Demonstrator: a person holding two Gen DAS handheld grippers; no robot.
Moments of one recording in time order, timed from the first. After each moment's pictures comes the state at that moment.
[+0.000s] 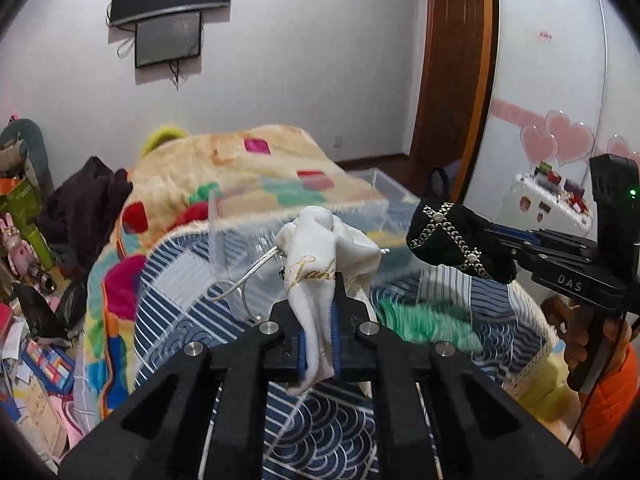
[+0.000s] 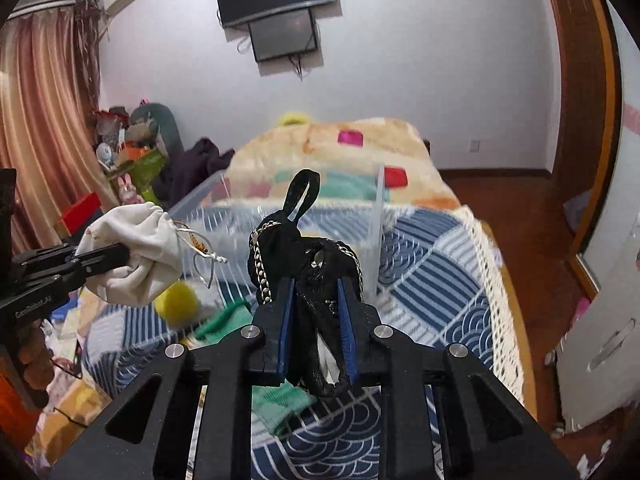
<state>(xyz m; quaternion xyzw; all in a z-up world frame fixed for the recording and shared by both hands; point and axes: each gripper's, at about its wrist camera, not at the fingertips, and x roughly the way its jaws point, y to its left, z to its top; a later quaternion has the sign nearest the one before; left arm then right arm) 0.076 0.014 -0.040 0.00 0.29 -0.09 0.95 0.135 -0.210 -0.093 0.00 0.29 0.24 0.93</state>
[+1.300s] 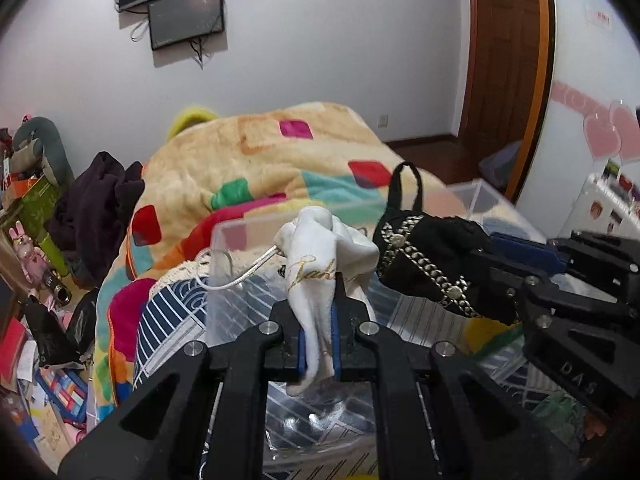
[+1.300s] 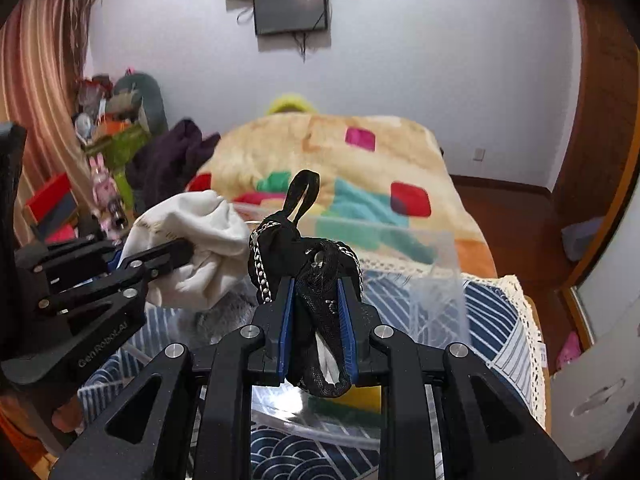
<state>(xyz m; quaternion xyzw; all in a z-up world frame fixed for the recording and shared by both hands) 0.235 0.023 -0.086 0.03 0.35 -0.02 0.94 0.233 -0.113 -0.095 -0.07 0.32 0.22 0.92</state>
